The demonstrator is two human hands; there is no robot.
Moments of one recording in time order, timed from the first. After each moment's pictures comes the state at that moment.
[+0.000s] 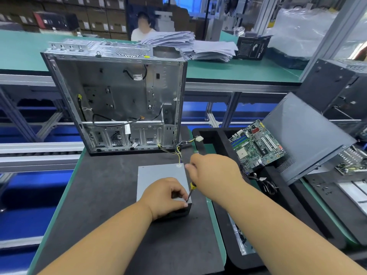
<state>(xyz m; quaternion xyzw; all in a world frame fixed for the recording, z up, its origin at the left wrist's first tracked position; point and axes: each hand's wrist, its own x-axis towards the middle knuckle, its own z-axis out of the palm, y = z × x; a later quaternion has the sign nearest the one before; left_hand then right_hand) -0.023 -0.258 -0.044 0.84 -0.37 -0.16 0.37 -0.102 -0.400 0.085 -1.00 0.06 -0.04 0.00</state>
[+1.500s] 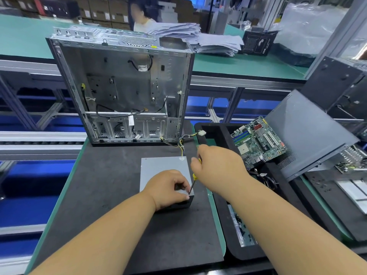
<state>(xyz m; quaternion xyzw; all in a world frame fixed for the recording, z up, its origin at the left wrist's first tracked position) -0.024 -0.256 -0.040 0.84 -0.38 -0.16 0.36 -0.101 -0.397 0.083 -0.99 0.08 -0.05 0.04</state>
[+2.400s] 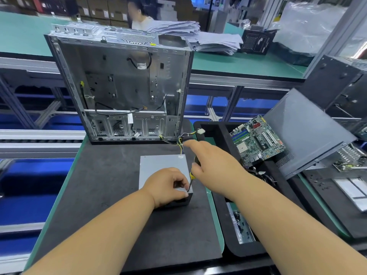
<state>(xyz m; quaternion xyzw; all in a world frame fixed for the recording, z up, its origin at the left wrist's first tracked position) -0.022 -0.256 -0.044 0.84 -0.38 -0.15 0.35 -0.107 -0.401 0.084 -0.99 -0.02 -0.03 0.13</state>
